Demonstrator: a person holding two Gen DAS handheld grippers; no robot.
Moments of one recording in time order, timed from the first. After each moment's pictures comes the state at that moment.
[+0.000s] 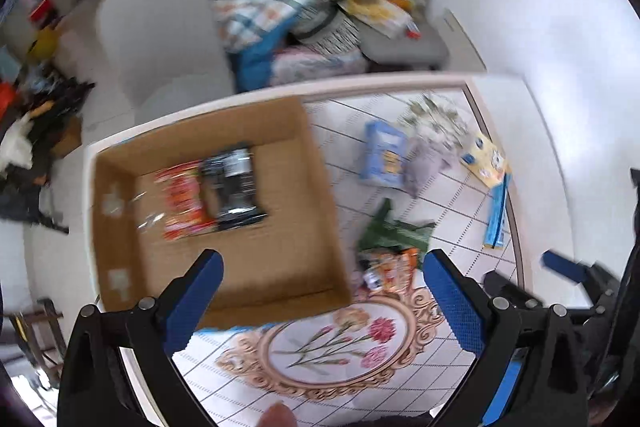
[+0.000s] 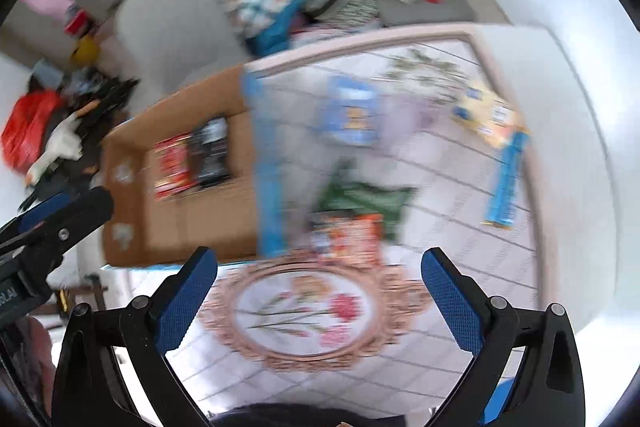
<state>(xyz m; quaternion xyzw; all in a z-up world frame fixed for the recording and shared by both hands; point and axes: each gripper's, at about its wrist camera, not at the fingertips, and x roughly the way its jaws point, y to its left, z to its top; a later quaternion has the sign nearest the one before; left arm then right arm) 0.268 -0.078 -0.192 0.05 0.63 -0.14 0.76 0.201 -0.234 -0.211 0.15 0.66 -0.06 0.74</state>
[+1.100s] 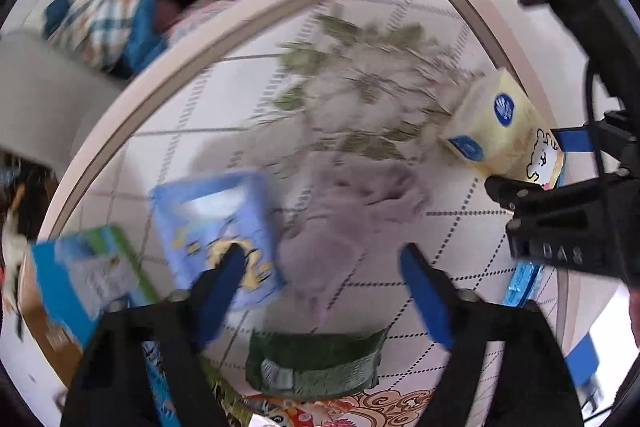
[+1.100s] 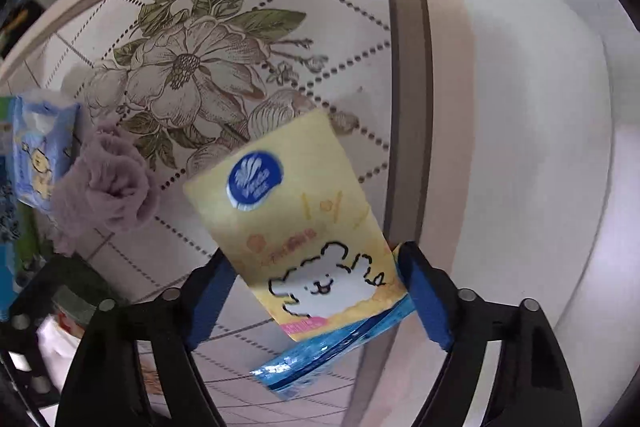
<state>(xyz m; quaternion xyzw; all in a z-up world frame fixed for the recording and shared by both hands) 0.346 -0.309 -0.390 0.22 0.71 -0.19 0.64 0.354 -0.453 -0.449 0.03 0.80 -0.02 0.60</state>
